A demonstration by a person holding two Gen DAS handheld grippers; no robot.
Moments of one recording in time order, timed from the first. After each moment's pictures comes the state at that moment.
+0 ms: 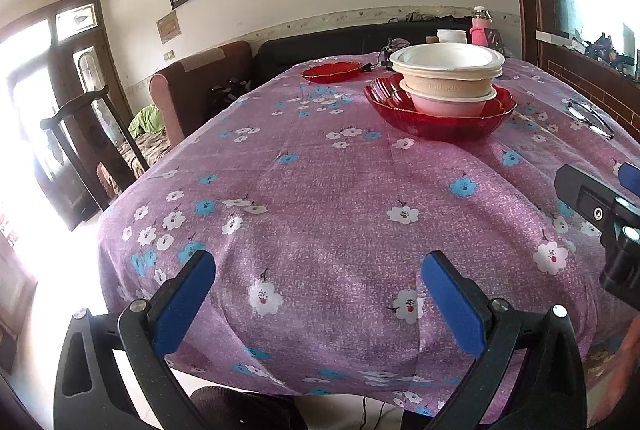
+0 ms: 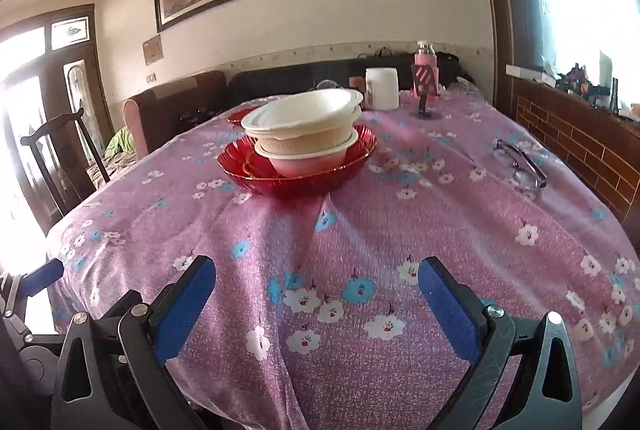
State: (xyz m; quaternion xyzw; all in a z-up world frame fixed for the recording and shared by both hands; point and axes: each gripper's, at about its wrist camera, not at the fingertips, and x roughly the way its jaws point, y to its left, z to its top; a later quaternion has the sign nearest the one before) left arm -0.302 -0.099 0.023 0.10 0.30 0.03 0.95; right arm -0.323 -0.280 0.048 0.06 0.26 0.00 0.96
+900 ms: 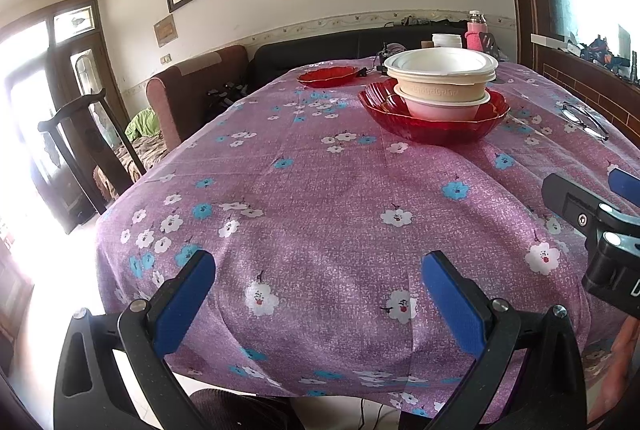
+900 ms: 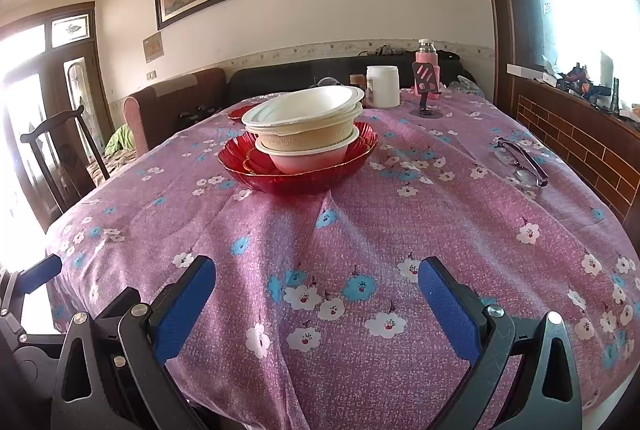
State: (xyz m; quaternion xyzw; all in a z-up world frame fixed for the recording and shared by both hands) left arm -0.304 -0.100 0.025 0.09 0.30 0.02 0.95; right arm -0.321 -0.284 0.044 0.06 0.27 0.01 0.96
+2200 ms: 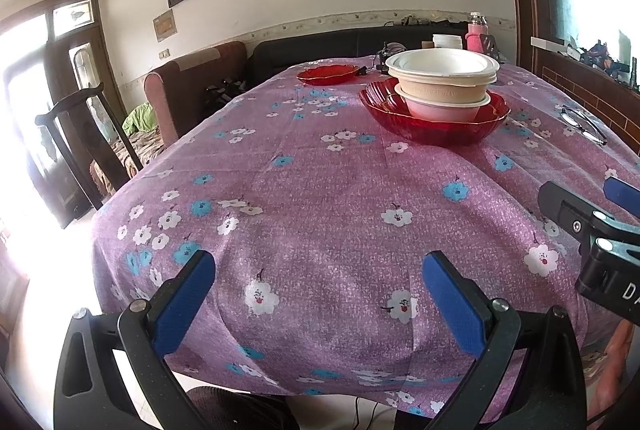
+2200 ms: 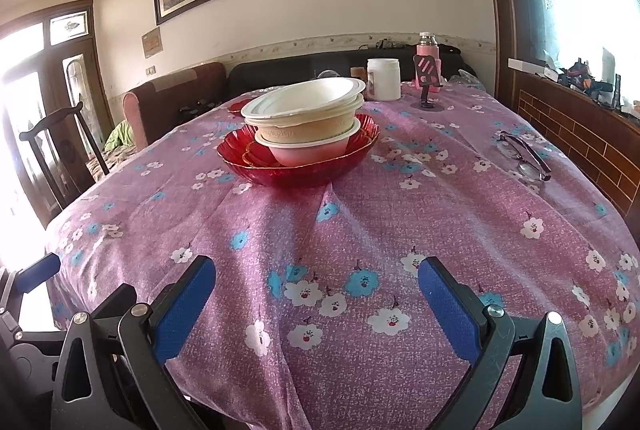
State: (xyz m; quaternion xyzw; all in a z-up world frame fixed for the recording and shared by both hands) left arm -0.303 -0.096 0.024 0.08 0.30 0.01 0.95; right arm -0.316 -0.283 0.042 0.06 0.28 0.01 0.96
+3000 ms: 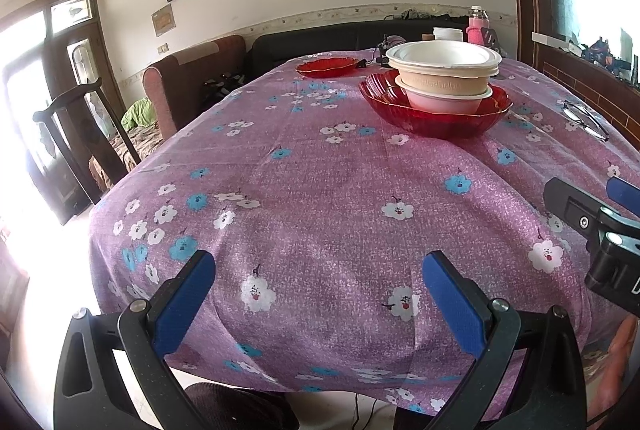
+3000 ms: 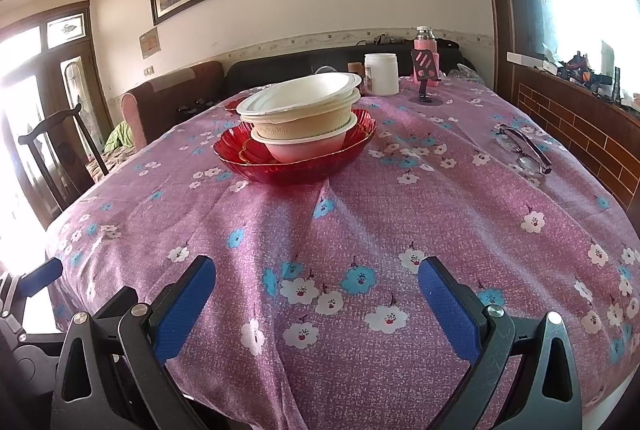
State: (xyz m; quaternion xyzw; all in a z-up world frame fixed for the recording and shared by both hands) left arm -0.299 -0.096 0.020 0.08 0.31 0.01 0.95; right arm -0.314 -0.286 0.039 0.07 0.29 0.01 0.95
